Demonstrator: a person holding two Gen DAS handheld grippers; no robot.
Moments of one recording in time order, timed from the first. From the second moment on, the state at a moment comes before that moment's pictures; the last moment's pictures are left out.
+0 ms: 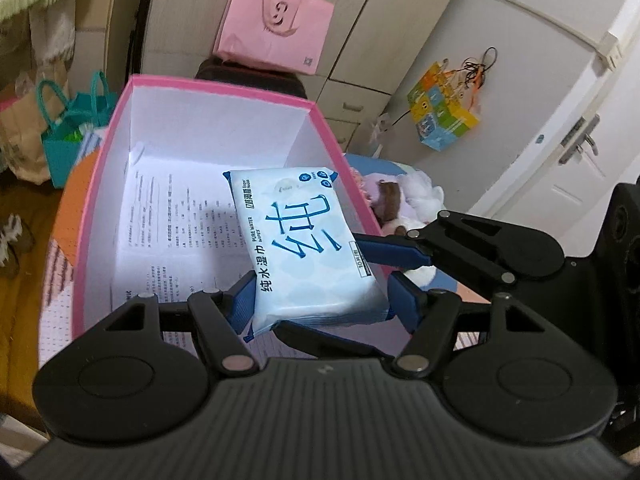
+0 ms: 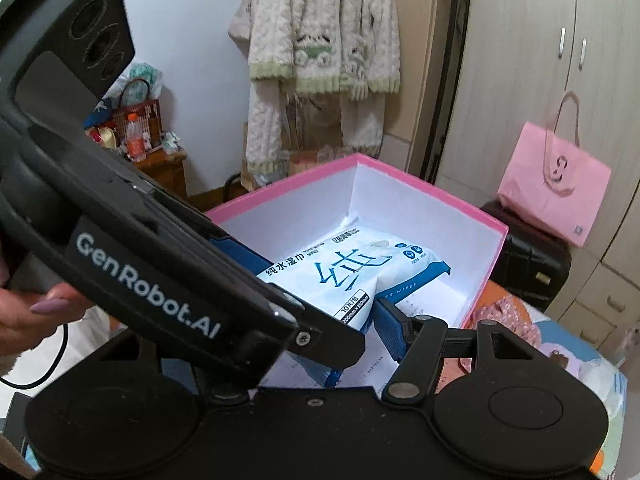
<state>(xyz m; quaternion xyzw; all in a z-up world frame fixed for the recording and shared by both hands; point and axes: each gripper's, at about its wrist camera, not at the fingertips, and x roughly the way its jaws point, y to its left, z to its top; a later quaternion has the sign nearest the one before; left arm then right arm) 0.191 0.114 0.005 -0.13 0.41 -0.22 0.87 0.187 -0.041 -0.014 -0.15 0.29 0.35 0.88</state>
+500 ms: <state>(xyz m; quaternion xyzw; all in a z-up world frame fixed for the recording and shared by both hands) 0.213 0.122 -0.008 -0.12 0.44 -0.20 0.87 0.207 -0.024 -0.024 -0.20 0.34 0.33 0.85</state>
